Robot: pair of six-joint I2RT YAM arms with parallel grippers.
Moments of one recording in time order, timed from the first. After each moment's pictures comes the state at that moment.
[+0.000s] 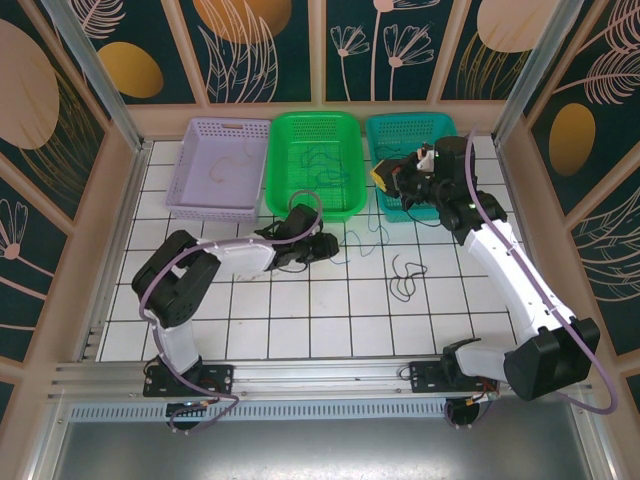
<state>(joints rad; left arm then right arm) -0.74 1.86 1.03 -0.01 0.16 -0.86 0.32 1.25 1.21 -0.37 -0.52 1.32</state>
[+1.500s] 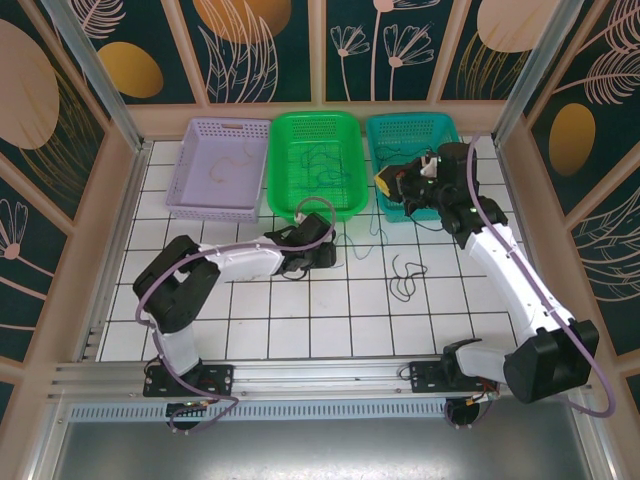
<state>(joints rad) -0.83 1.84 1.07 -0.22 -0.09 -0.77 0.30 1.23 1.15 -0.35 -0.53 1.36</state>
